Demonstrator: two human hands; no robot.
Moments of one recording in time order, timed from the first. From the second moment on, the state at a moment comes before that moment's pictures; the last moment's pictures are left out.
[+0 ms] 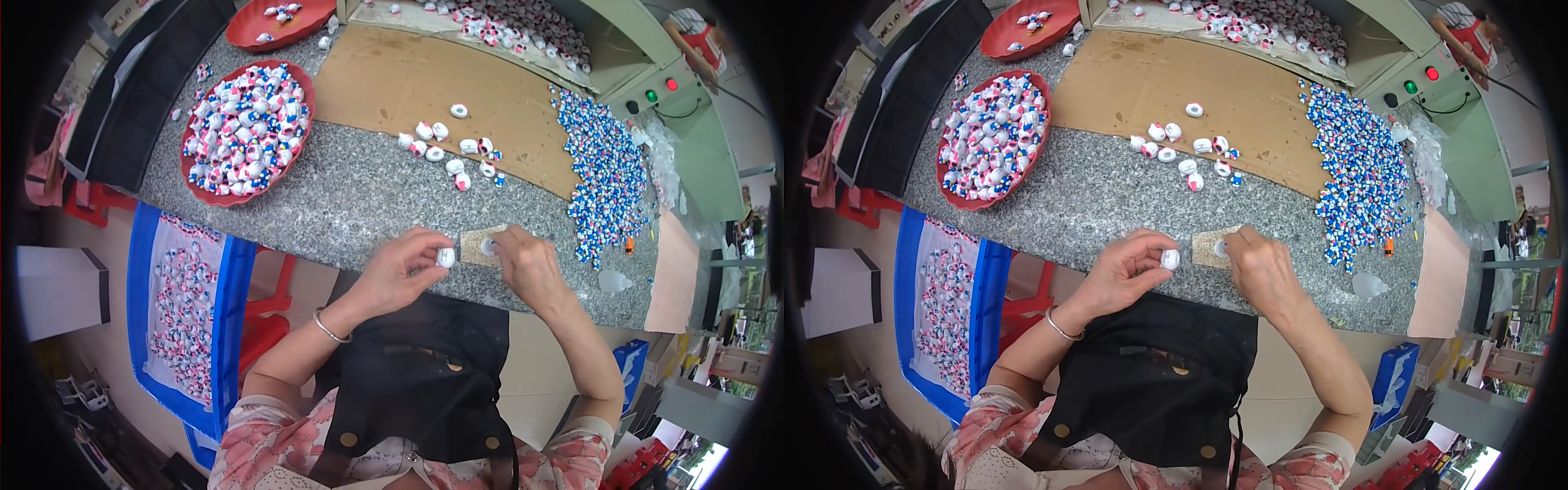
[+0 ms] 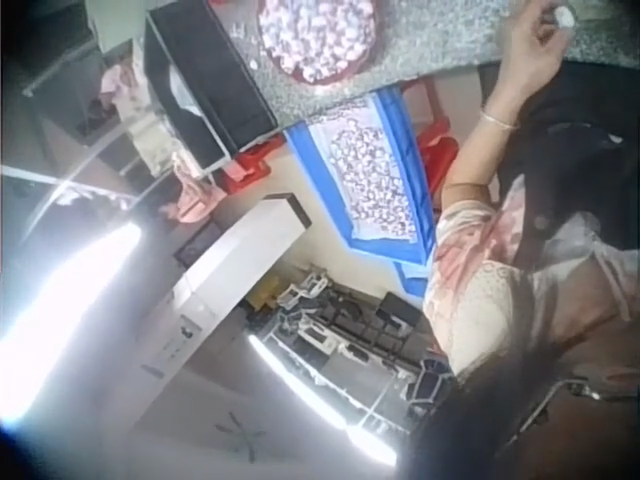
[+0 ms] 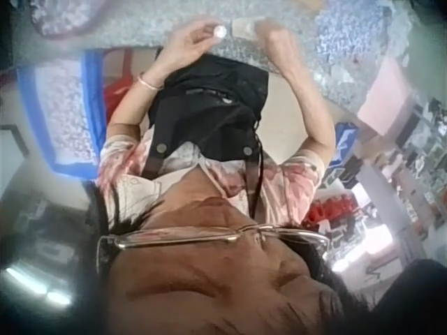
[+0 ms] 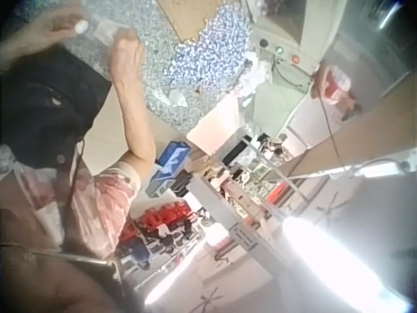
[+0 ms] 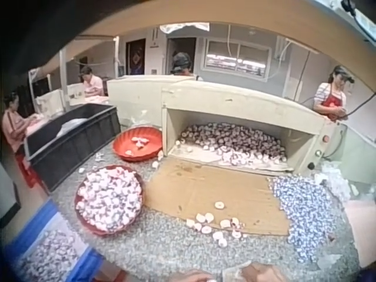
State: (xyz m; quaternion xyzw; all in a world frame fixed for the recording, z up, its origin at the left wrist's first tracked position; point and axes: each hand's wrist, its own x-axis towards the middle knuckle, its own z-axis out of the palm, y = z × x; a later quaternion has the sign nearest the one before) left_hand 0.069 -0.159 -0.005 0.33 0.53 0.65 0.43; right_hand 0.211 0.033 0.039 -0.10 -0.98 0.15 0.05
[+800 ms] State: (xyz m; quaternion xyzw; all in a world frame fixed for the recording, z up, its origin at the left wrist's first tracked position) left_hand 0.086 -0.140 -0.003 0.34 0.46 0.63 0.52; right_hand 0.238 -0.014 0.059 -0.17 -0.84 0.50 0.15
